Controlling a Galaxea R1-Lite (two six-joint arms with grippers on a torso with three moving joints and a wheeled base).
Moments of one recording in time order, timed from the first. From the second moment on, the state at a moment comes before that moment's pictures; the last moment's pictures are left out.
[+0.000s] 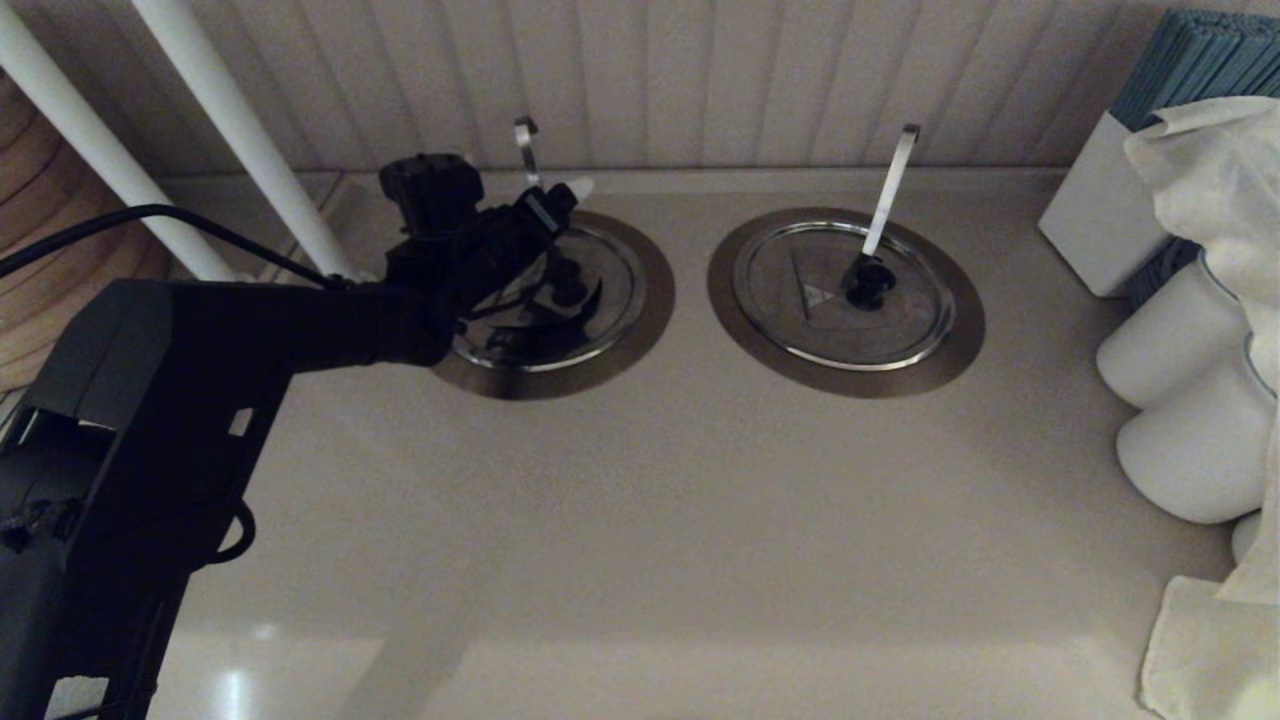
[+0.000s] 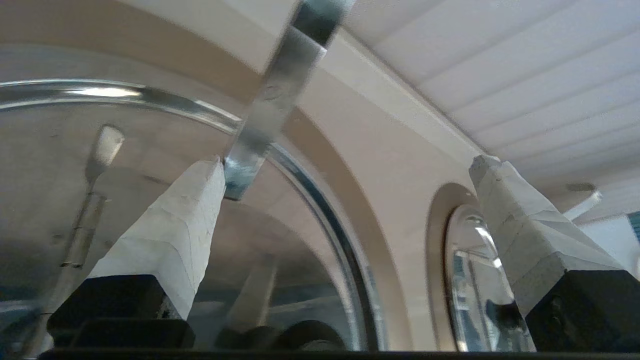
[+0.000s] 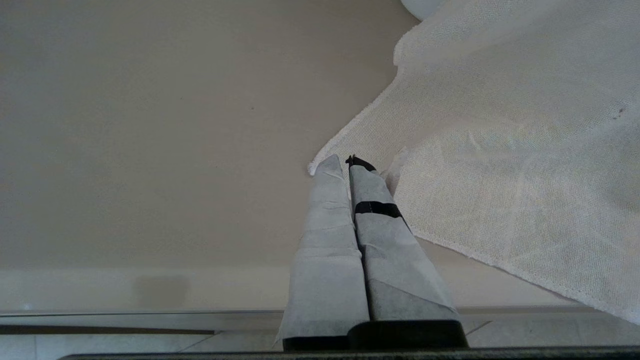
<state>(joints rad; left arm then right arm) -0.32 2.32 -1.96 -0.53 -0.13 -0.71 0.00 0.00 0.00 0.00 0.00 0.01</state>
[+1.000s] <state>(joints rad) -0.34 2.24 -1.92 -0.52 -0.11 -0.65 0.00 0.00 0.00 0.00 0.00 0.01</state>
